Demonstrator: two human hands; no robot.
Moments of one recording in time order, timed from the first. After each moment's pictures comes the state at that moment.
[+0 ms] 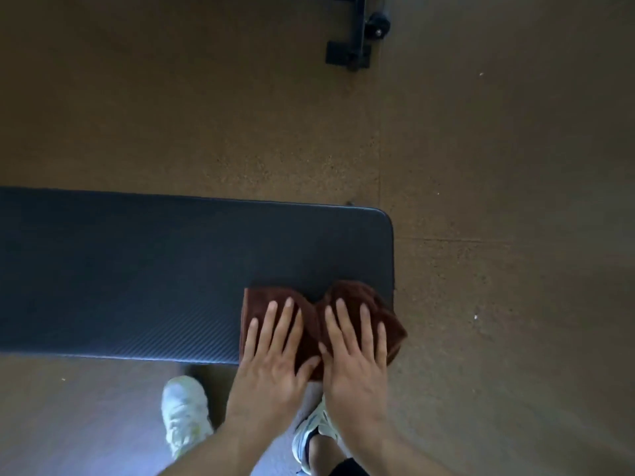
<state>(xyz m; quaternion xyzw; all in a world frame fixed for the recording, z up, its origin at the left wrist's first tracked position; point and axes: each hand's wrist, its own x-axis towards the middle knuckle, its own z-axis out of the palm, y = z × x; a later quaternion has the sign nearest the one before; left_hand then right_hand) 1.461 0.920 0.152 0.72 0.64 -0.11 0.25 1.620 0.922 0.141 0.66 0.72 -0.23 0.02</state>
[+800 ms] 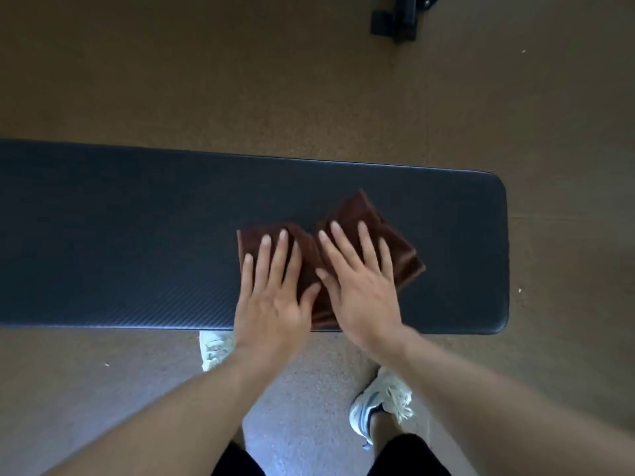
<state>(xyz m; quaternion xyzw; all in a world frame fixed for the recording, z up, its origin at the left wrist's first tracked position) 1.283 0.953 0.143 0.71 0.67 -0.04 0.20 1.442 0.986 0.144 0.60 0.77 -0.21 0.03</state>
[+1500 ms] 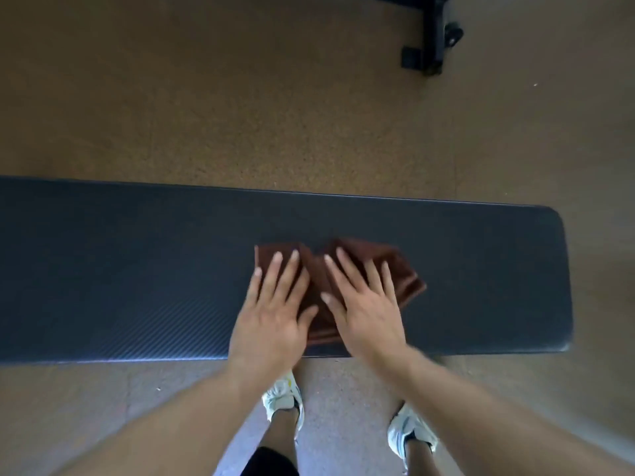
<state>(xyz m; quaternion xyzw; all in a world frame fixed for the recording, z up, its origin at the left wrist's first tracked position) 1.110 0.974 0.148 0.77 0.61 -0.04 0.21 1.295 0.992 0.155 0.61 0.76 -0.23 0.07</state>
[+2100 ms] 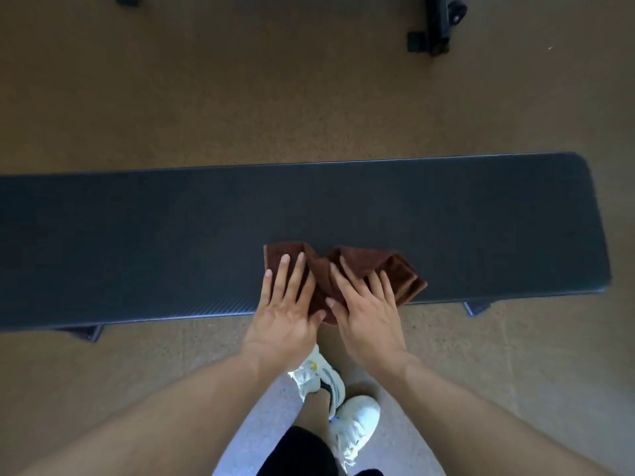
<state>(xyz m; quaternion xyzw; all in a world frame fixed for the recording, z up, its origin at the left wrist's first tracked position) 1.067 0.903 0.138 0.78 0.57 -0.11 0.21 1.243 0.901 0.154 0.65 0.71 -0.25 0.00</state>
